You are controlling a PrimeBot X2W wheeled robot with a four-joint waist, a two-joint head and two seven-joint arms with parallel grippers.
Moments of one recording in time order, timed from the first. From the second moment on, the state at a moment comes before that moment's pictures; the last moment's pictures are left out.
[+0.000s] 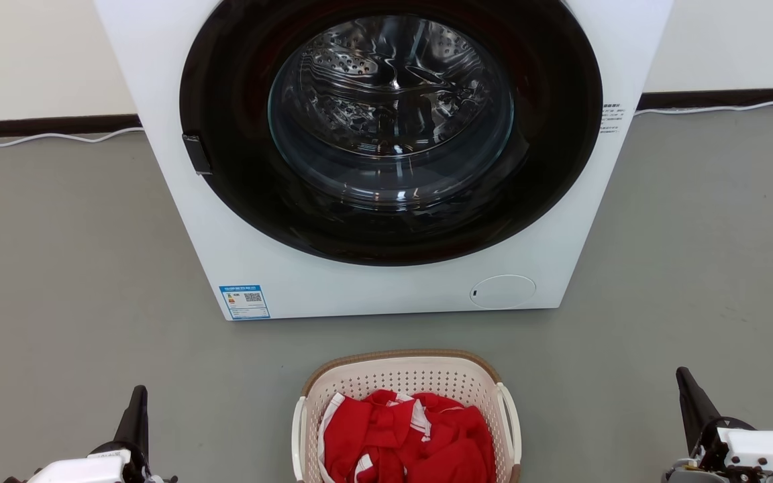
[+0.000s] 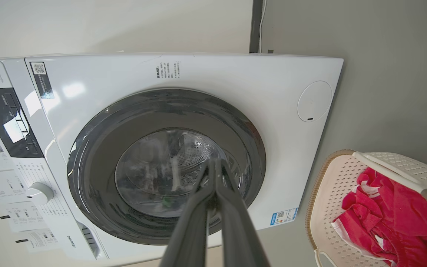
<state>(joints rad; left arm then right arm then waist) -0.06 0.04 0.08 0.27 -1.62 -0.12 0.10 -0.07 -0.04 -0.13 0.27 1.62 0.13 0.10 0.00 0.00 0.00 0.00</state>
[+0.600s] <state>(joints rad) -0.06 0.04 0.08 0.27 -1.62 -0.12 0.10 -0.07 -0.04 -0.13 0.27 1.62 0.13 0.10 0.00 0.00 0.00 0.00</state>
